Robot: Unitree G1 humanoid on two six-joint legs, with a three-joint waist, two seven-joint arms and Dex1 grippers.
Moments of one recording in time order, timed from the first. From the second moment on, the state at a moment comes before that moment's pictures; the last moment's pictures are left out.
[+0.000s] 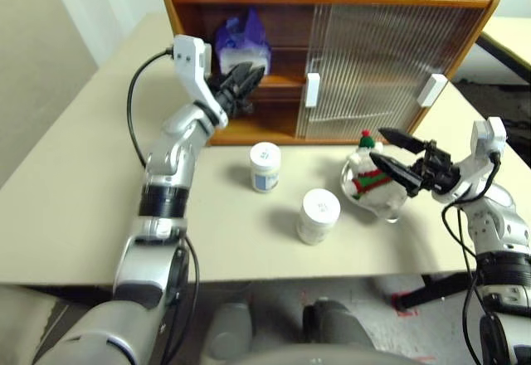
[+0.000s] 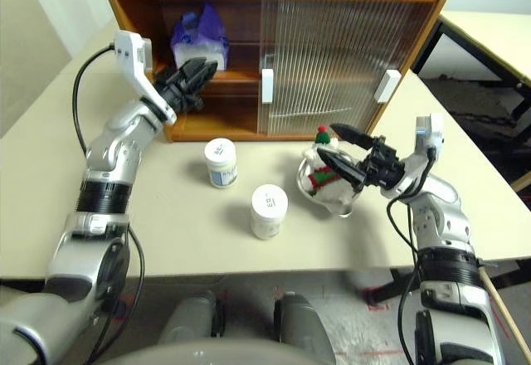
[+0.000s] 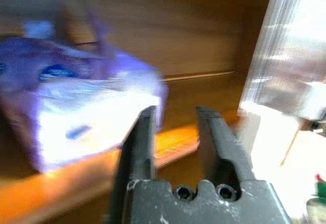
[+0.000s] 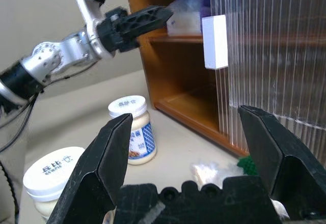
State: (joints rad) left arm -0.66 0.25 0.09 0.16 -0.44 0.35 -0.55; right arm -0.30 -0.46 -0.25 0.31 0.61 0.02 1.29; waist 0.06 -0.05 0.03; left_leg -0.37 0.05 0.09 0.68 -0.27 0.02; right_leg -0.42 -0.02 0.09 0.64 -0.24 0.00
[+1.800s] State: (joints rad) left arm -0.26 0.47 -0.01 0.06 -0.37 0.22 -0.81; right arm -0.31 -0.40 -0.25 0.28 0.67 0.05 1.33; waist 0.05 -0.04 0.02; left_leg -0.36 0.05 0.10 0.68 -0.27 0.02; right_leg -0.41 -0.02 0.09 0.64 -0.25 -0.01
